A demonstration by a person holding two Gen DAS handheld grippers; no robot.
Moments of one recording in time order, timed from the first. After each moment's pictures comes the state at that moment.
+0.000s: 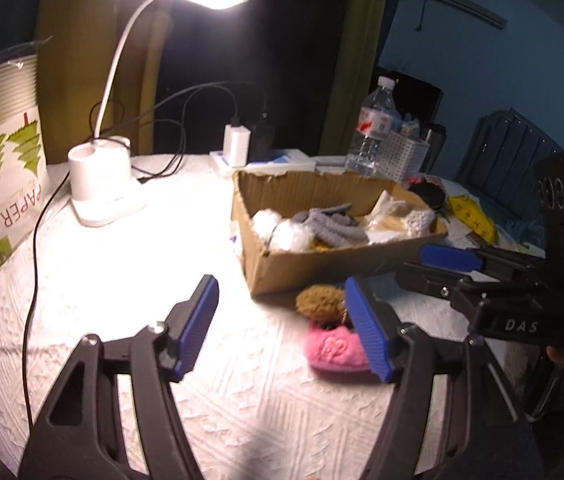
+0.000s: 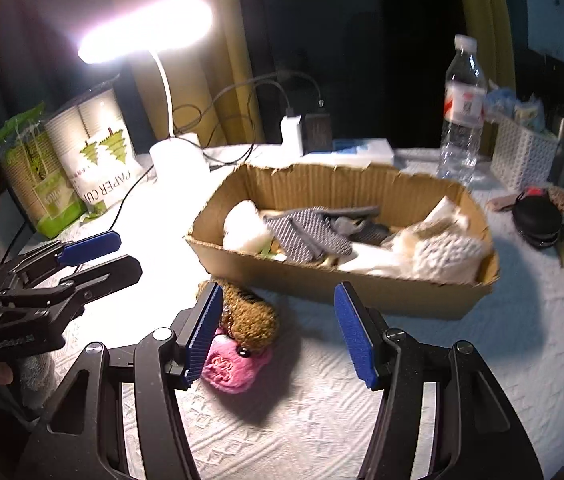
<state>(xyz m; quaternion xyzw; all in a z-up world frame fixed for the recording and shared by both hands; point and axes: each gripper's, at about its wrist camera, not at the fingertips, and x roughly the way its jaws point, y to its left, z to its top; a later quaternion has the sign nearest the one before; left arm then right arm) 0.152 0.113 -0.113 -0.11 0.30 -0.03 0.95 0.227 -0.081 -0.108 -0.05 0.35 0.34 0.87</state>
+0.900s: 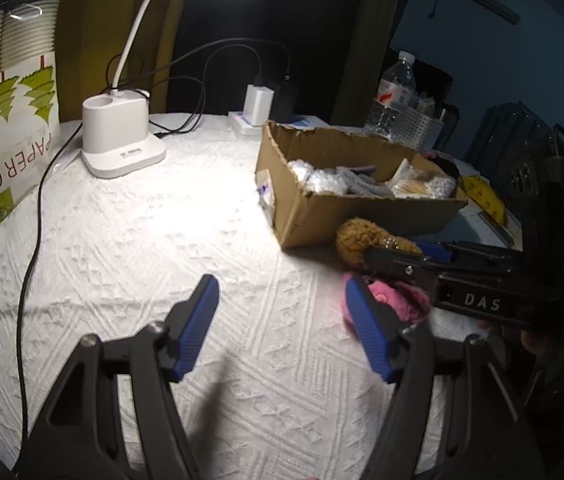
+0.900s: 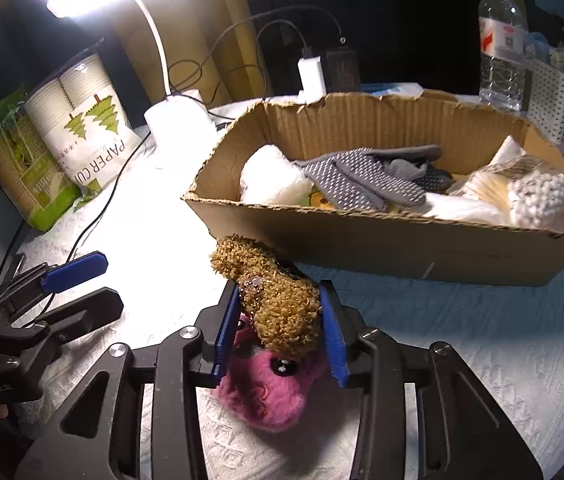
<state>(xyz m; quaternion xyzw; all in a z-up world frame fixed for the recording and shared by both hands) 0.143 0.131 -0.146 -0.13 0.34 -0.03 0.93 0.238 -0.039 -0.151 -0.03 0.40 0.35 0.85</state>
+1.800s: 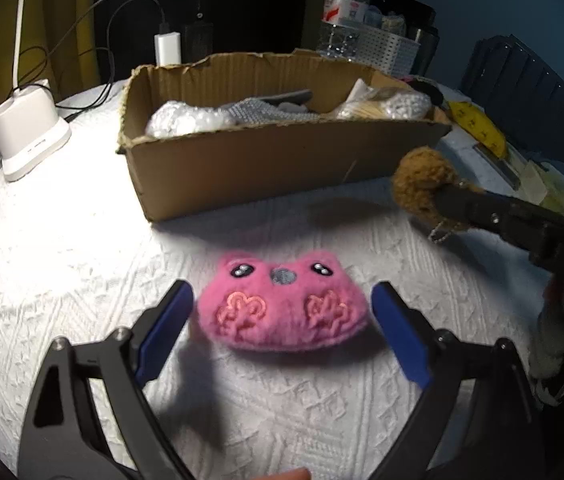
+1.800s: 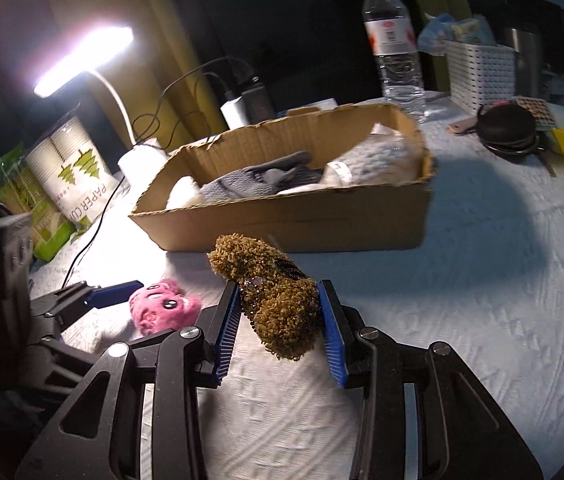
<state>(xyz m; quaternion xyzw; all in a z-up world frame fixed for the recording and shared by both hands) 0.201 0.032 -0.175 -0.06 0.43 -0.05 0.90 0.241 -0.162 -0.148 0.05 0.38 0.32 0.87</state>
